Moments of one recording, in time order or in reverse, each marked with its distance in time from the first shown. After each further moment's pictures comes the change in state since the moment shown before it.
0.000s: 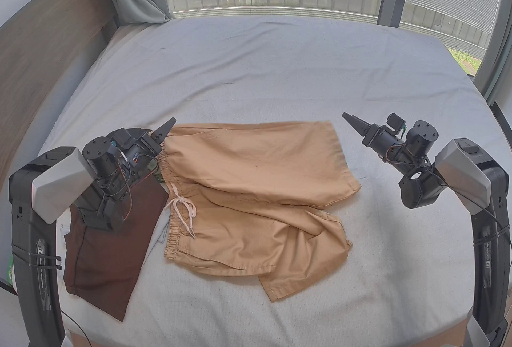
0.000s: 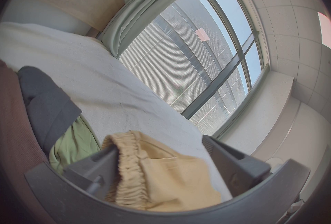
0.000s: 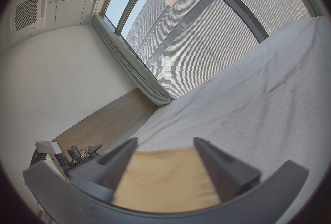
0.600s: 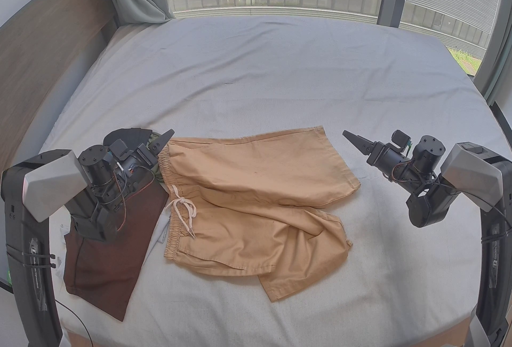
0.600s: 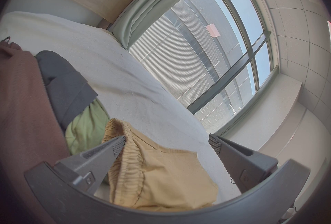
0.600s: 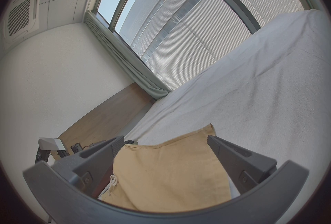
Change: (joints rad) left arm 0.010 -0.051 0.158 0.004 0.000 -0.016; right arm 0.010 -0.093 0.314 -0.120 -0.004 -0.006
